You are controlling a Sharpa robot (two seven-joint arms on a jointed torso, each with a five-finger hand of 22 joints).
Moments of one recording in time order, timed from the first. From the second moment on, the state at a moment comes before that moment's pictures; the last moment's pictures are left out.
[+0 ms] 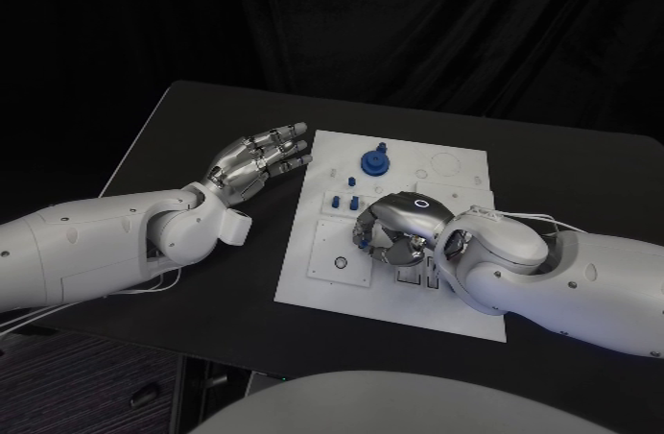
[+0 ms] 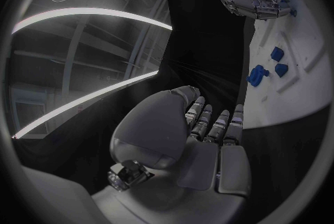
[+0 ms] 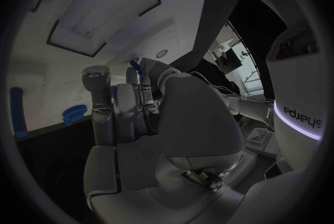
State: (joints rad) left arm 1.18 -0.99 -0.21 1.51 0.01 0.09 0.68; left_hand 1.48 0.16 0.33 0.14 0.49 0.42 0.14 0.05 0.06 0.12 0.12 0.26 0.04 0.11 0.26 0.06 0.03 0.11 0.16 0.29 0.07 0.20; right arm 1.23 -0.70 -0.25 1.72 -1.58 -0.34 -0.18; right_hand 1.41 -0.09 0.42 0.06 0.27 0.97 0.12 0.36 0.41 0.90 0.06 0.58 0.24 1.39 -0.01 1.24 1.07 0.14 1.34 0.09 0.80 1.31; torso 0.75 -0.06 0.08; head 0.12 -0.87
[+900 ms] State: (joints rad) left arm 1.17 -0.99 -0.21 1.51 0.01 0.09 0.68; left_hand 1.48 0.16 0.33 0.14 0.49 0.42 0.14 0.05 0.06 0.12 0.12 0.26 0.04 0.11 0.26 0.06 0.03 0.11 0.16 0.29 0.07 0.20; right arm 1.23 -0.73 -0.25 1.74 -1.51 -0.37 -0.17; right_hand 1.42 -0.07 0.43 0.06 0.27 0.96 0.12 0.34 0.41 0.92 0.07 0.55 0.22 1.39 -0.01 1.24 1.07 0.14 1.34 0.09 0.80 1.31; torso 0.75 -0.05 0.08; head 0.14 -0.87
